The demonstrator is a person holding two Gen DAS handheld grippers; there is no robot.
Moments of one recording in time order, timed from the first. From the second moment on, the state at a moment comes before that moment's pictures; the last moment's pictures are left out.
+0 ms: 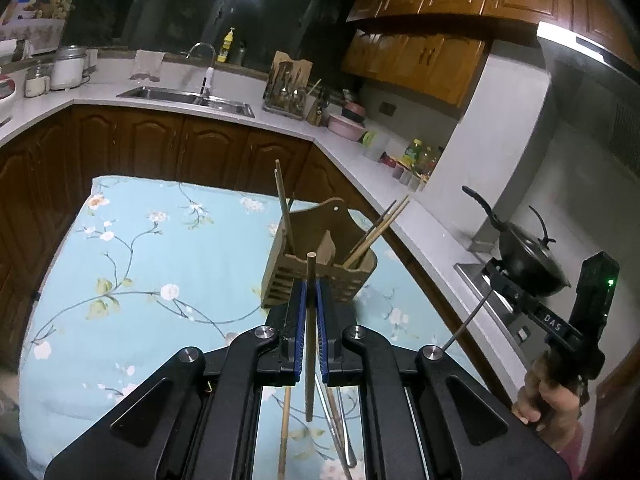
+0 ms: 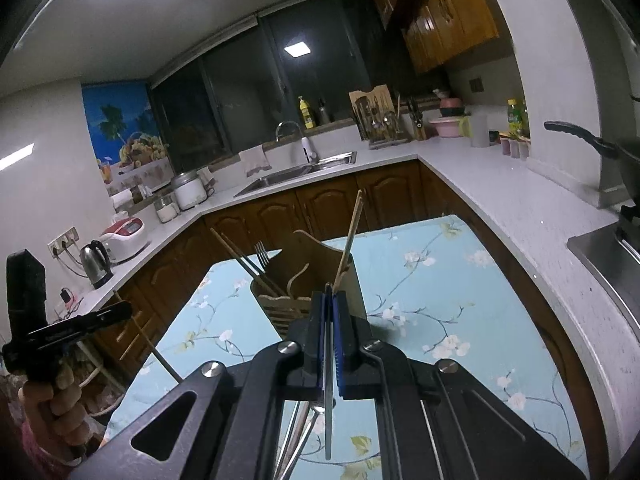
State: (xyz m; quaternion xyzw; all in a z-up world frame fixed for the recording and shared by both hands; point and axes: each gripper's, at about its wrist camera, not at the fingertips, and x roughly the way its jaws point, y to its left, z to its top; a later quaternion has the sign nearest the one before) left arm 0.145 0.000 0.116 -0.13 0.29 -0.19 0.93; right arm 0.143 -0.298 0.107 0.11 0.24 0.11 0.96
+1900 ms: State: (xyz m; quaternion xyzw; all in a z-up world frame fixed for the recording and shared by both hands) left arm 0.305 -0.038 0.081 -0.16 0.26 -0.13 0.94; right arm 0.300 -0.292 0.070 0.18 0.22 0.07 0.96
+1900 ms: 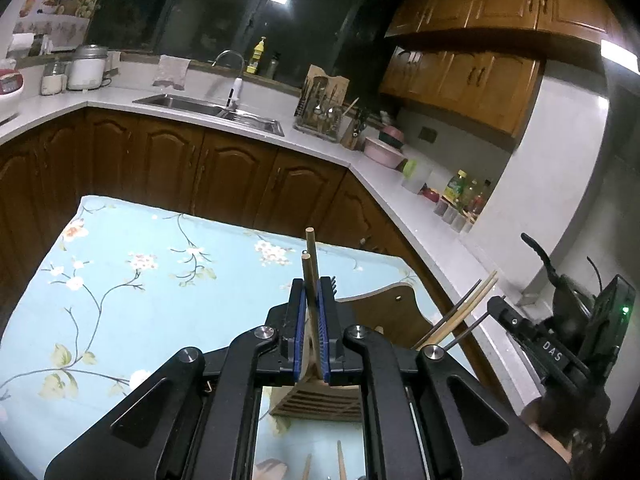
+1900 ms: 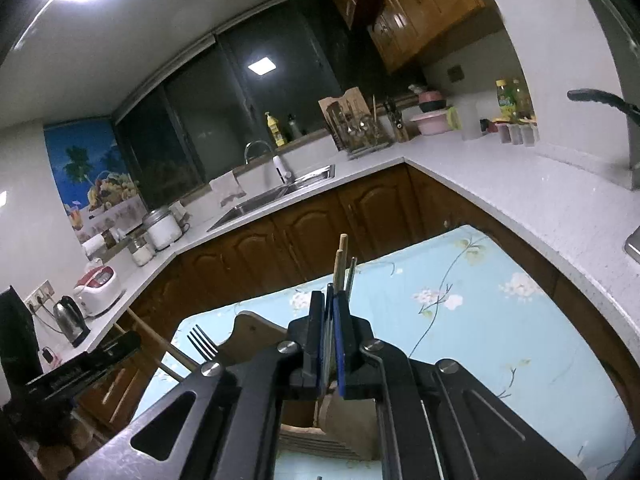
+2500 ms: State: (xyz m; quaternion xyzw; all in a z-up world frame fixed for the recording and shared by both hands) left arm 0.304 -0.038 0.085 -0.16 0.28 -0.14 0.94; right arm 0.297 -0.289 0.071 0.18 0.23 0.07 0.95
